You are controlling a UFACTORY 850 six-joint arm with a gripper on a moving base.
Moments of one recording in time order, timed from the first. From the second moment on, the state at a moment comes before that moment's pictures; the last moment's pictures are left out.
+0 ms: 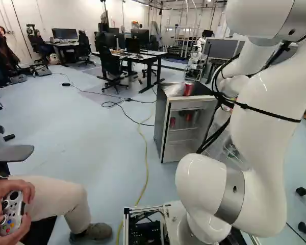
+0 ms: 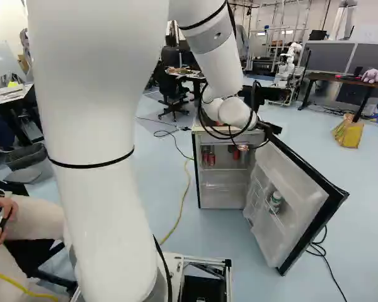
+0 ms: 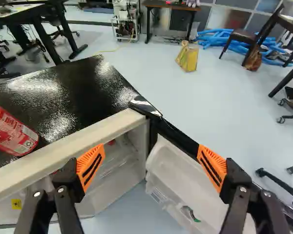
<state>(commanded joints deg) -37.2 -15.1 -51.1 -3.1 21.2 0.0</state>
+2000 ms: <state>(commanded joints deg) -50.0 -20.6 -69.8 14.7 -31.7 0.0</state>
